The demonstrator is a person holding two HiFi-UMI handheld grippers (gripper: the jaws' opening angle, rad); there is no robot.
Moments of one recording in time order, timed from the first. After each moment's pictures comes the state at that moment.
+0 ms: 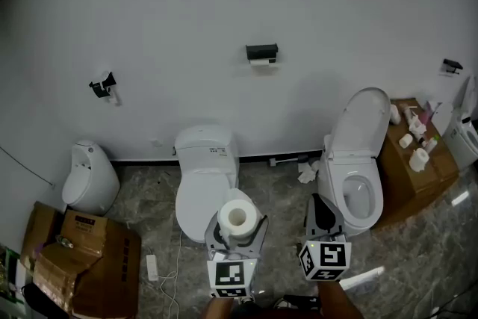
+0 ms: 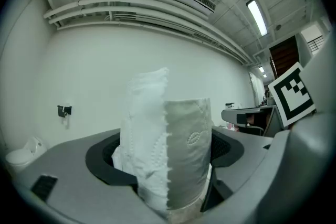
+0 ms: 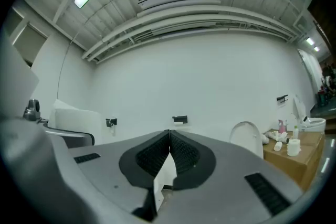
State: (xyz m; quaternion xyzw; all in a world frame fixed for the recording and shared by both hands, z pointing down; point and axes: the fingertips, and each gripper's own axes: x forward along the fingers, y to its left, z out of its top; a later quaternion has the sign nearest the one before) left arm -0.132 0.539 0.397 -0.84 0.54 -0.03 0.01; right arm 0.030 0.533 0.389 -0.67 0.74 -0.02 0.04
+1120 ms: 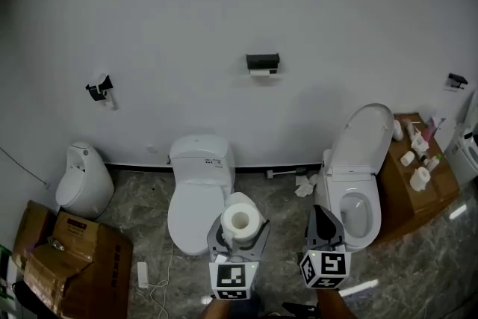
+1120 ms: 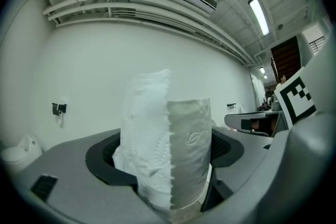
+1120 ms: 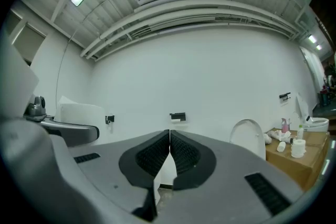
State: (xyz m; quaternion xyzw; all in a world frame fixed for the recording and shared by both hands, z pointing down) left arm -0.097 0.474 0.409 -0.85 0.53 -0.03 0.01; right arm 0.063 0.477 0.411 -0.67 0.74 -0.03 0.03
